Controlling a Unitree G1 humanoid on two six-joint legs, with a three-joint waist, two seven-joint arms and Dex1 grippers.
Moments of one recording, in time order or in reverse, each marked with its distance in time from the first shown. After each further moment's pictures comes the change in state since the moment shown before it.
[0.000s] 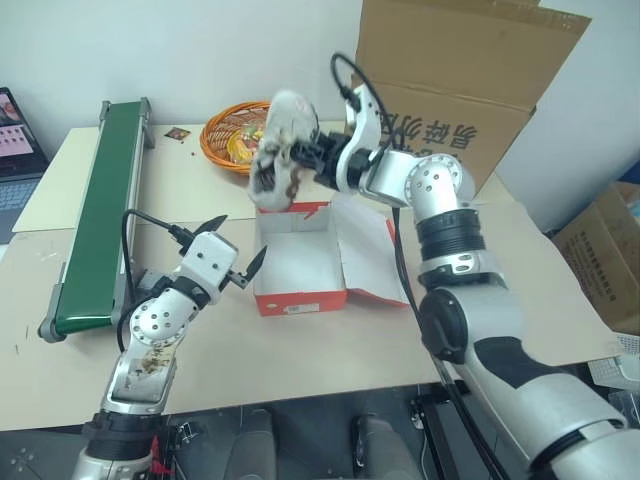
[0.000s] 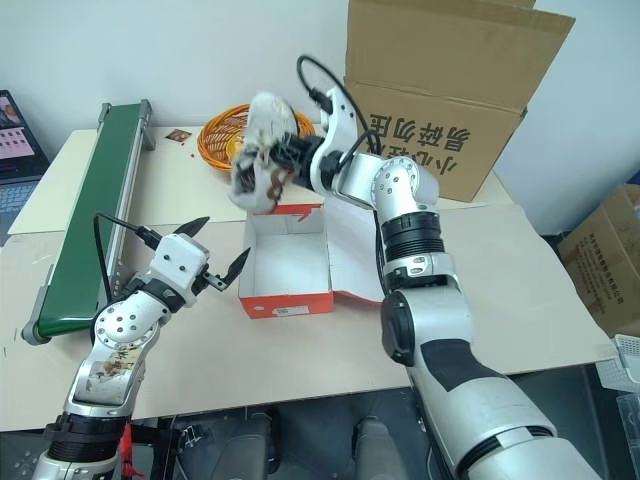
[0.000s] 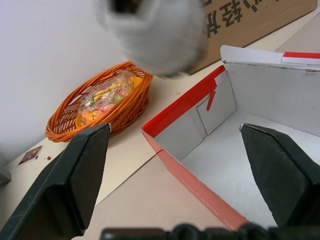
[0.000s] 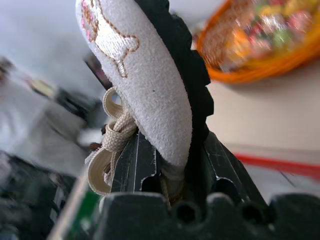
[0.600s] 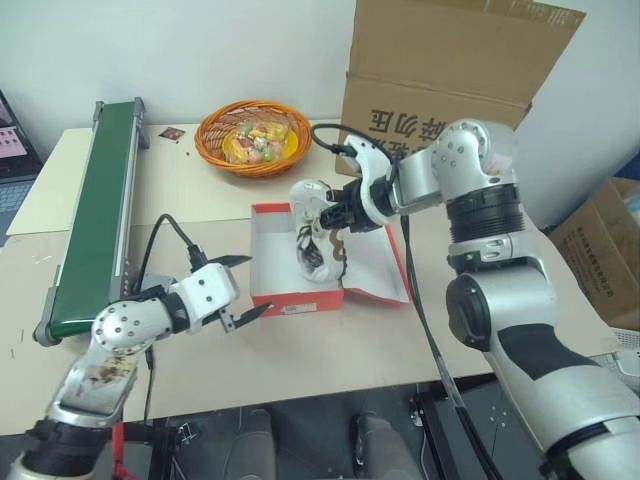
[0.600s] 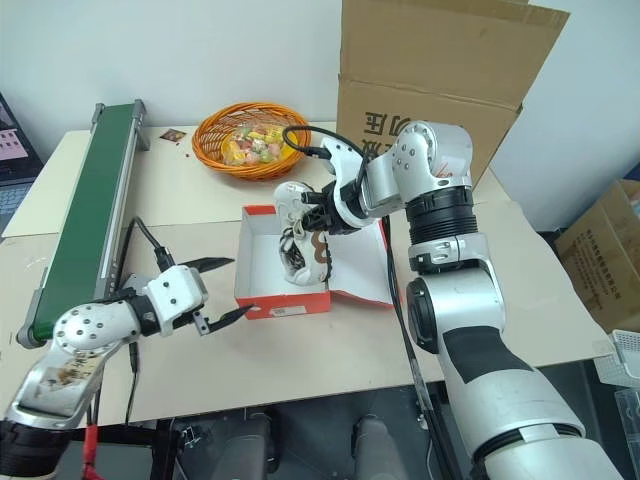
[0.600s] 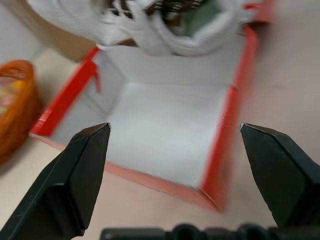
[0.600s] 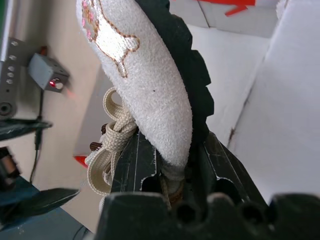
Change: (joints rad) left arm 0.103 0.323 0.020 -0.100 -0.218 0.041 -0.470; right arm -0.039 -0.099 0.122 -0.062 -0.139 0.521 0.026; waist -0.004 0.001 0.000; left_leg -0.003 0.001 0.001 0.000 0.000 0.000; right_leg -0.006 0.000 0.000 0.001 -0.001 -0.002
